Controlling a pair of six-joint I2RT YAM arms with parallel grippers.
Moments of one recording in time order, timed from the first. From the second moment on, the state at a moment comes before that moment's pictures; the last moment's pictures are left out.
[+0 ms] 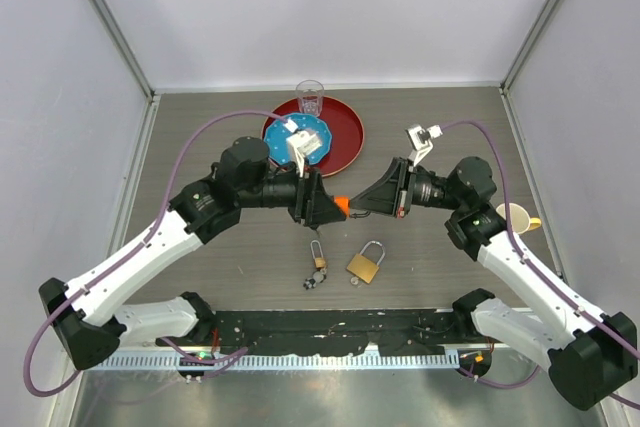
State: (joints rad) left arm -0.81 1.14 1.18 -0.41 0.57 -0.44; right arm 0.45 0.94 0.71 0.37 -1.00 0.92
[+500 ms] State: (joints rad) left arm -0.79 1.07 1.11 -0.18 0.45 -0.55; right arm 0.44 0.93 0.59 0.63 -0.80 1.25
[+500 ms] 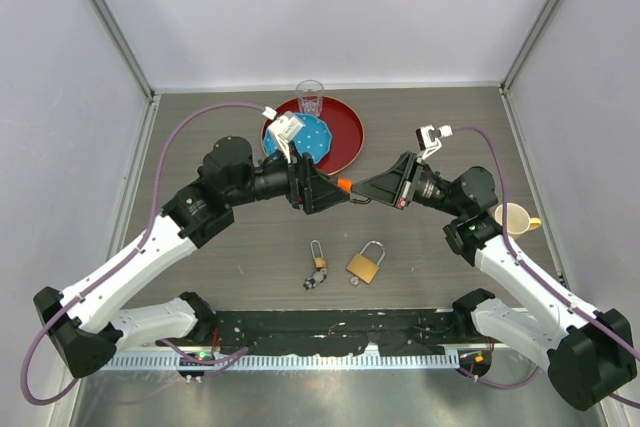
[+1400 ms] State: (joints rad) left arm -0.77 1.12 1.11 -0.09 0.54 -0.59; right arm 0.42 0.93 0.65 0.63 -0.84 1.24
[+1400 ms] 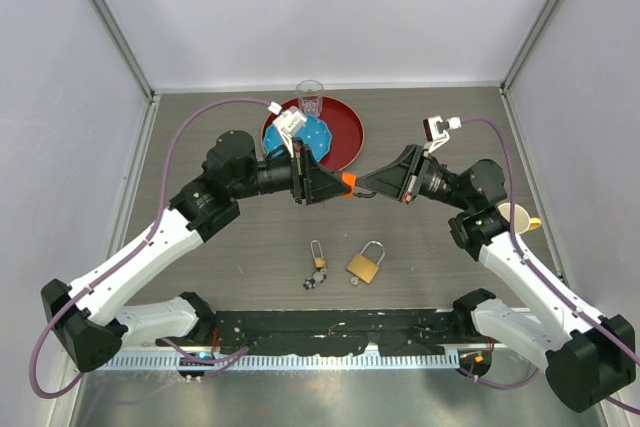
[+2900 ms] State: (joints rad) left arm -0.50 0.83 0.71 0.08 0.62 -0.94; right arm 0.49 1.09 0.78 0.29 -0.91 0.86
